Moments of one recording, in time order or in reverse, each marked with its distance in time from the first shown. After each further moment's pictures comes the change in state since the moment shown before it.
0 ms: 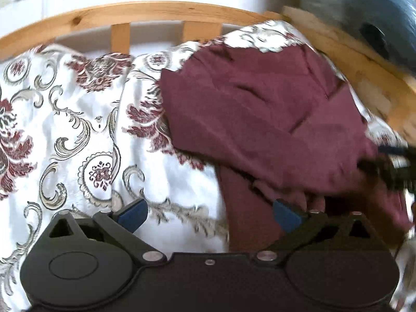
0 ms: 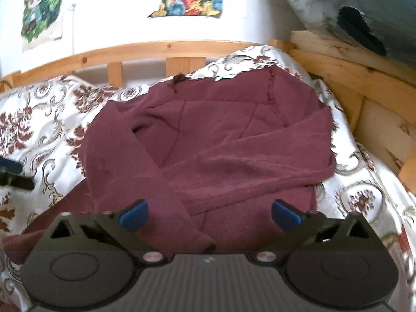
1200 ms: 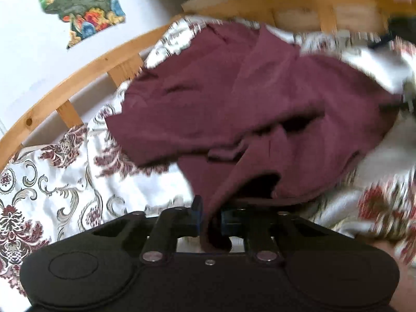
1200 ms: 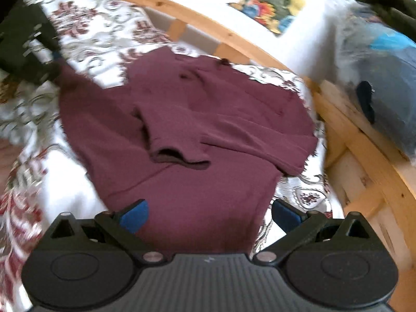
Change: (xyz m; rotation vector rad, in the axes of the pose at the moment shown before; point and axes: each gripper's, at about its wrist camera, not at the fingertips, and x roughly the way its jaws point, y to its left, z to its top) left arm -0.019 -0.065 -0.054 0.537 -0.104 0.054; right arm -0.089 0.025 -0.077 -0.573 0.024 -0.044
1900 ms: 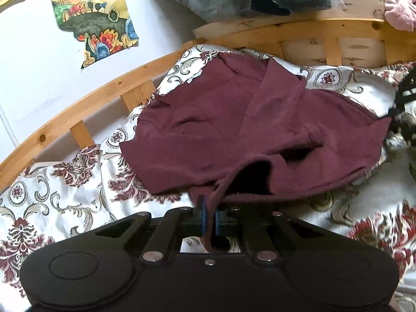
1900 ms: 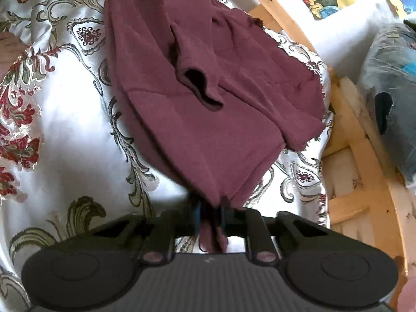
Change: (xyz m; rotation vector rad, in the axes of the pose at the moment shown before) left arm -0.026 0.006 0.013 -0.018 -0.086 0.024; right arm 0.010 0.024 -0.017 -0.283 0.234 -0.126
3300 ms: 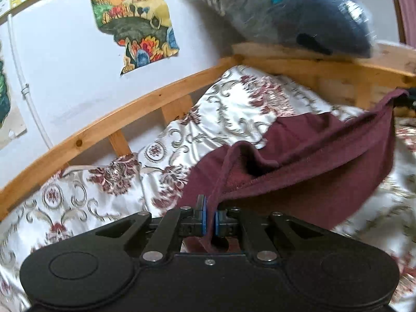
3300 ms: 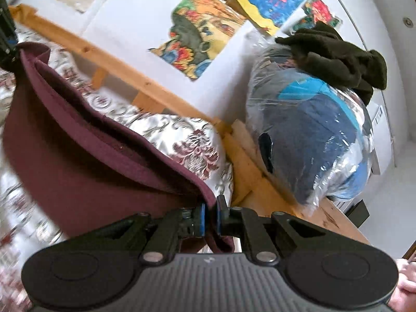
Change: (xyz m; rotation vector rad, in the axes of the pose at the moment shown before) left arm -0.037 0.071 0.080 -0.121 0.046 0.066; right arm -0.066 -0.099 0.059 0.445 -0.276 -0.303
